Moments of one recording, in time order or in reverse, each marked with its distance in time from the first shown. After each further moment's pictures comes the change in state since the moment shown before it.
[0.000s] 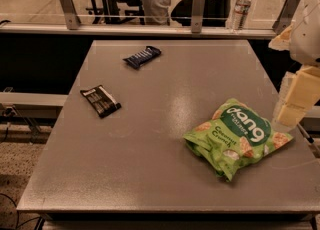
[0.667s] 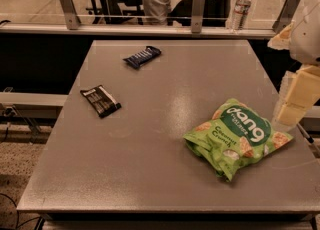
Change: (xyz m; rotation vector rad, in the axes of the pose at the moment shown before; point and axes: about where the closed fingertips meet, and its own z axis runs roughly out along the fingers) arm -0.001 -0.001 0.000 -0.002 -0.007 -0.010
